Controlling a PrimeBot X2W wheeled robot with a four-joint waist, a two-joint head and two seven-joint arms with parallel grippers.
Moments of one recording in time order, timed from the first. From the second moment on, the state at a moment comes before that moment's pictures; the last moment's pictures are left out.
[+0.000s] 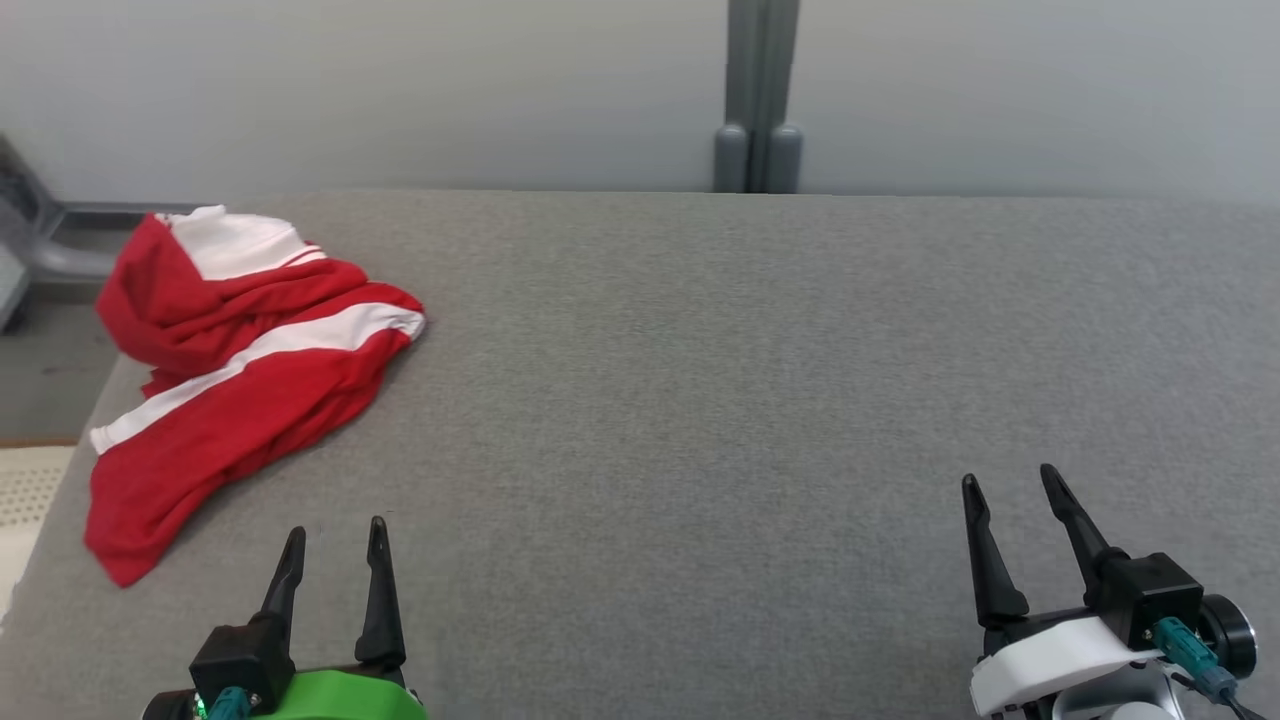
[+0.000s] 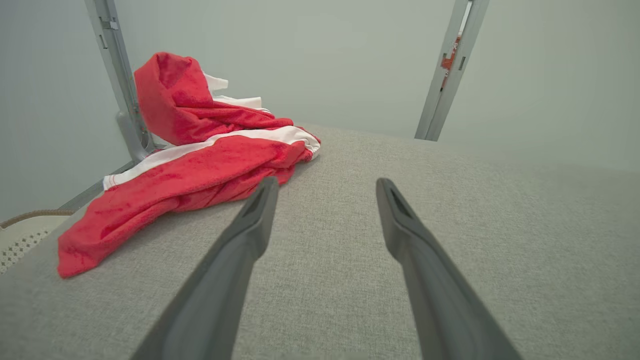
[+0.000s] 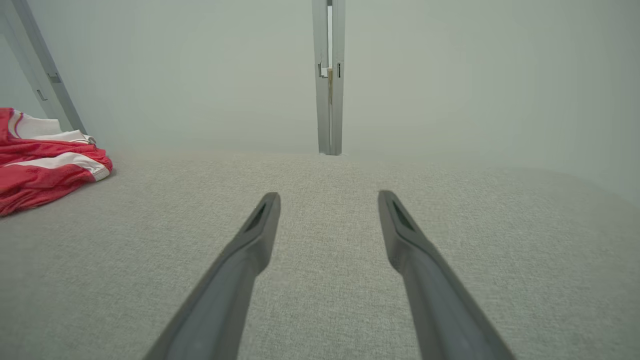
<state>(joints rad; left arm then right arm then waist) 0.04 0.05 -0.06 0.21 -0.22 -0.02 -0.26 0.05 -0.05 -0.01 0.14 0.06 0.13 -0.26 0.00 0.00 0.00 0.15</state>
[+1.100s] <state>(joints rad) 0.03 0.08 0.07 0.13 -0.19 -0.04 -0.26 0.01 -0.05 0.05 0.12 0.01 0.13 -0.26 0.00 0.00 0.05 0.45</state>
